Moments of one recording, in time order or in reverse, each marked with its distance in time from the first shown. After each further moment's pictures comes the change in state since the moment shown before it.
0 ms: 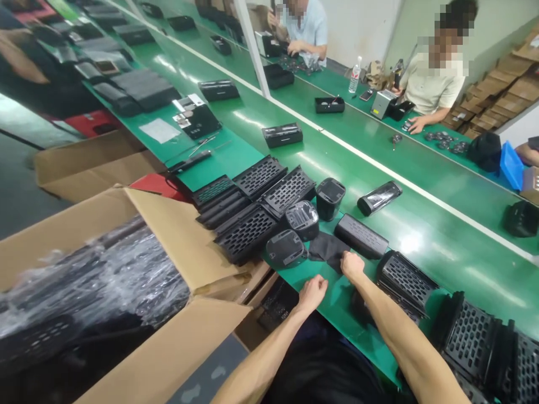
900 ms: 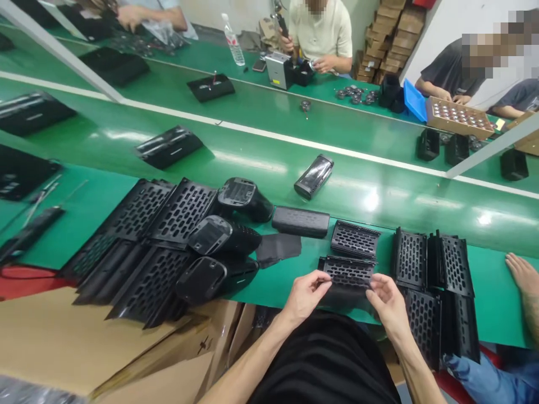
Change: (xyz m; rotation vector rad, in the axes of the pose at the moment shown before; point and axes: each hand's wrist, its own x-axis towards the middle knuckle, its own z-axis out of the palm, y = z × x) left_hand -0.073 0.111 0.001 -0.278 -0.409 0.511; right_hand -0.228 0.149 0.046 1.466 0.570 0.336
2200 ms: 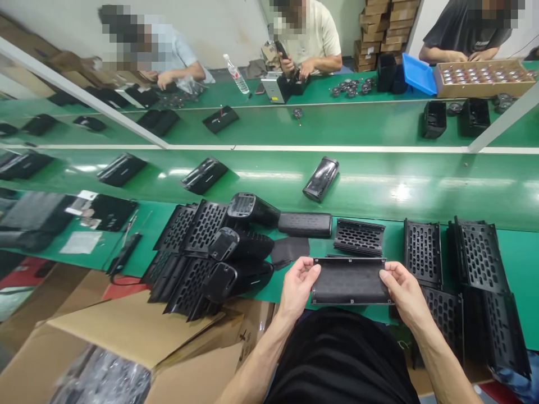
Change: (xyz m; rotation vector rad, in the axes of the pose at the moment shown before) left_hand 0.003 0.054 0.003 -0.181 0.342 -0.140; right_hand 0.024 -0.032 -0.017 0.298 -0.123 0.171
